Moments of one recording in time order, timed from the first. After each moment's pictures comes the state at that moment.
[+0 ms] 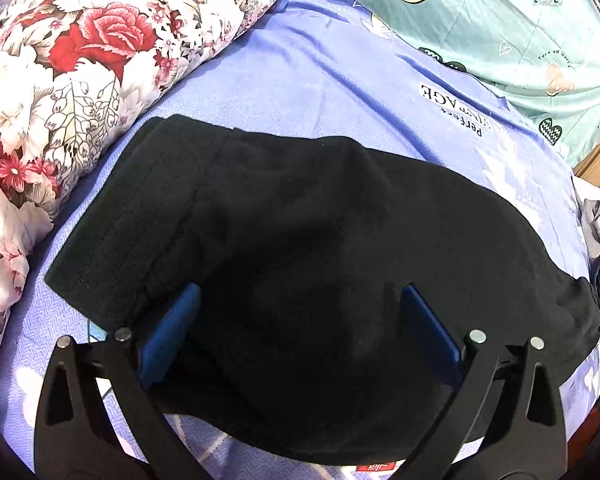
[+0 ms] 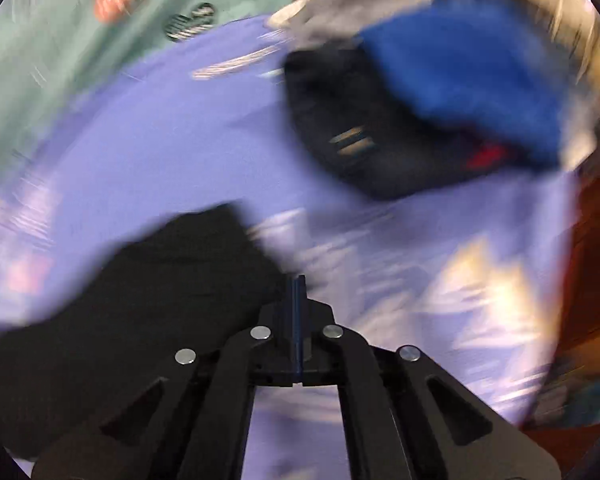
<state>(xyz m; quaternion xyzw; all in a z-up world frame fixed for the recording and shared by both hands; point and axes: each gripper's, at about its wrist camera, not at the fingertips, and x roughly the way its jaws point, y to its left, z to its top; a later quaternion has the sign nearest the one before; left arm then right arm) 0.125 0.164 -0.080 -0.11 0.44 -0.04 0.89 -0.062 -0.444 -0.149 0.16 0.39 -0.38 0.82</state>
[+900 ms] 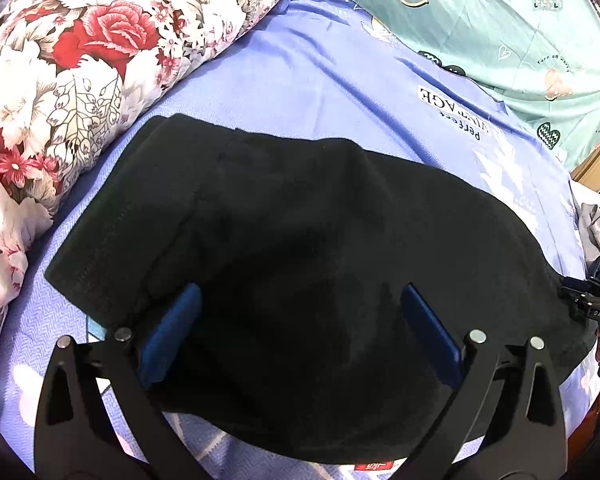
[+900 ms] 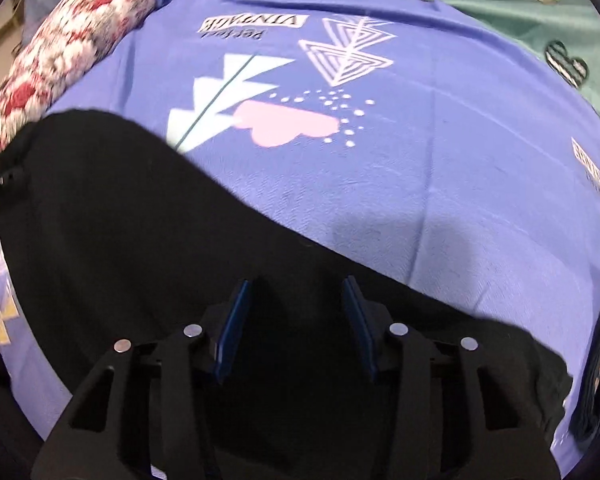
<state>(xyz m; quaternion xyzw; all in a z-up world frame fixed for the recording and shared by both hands) 0.126 0.161 -0.079 -0.12 0.43 -0.04 0.89 0.103 -0.232 -0.150 -0.07 0.47 0.11 0.87</state>
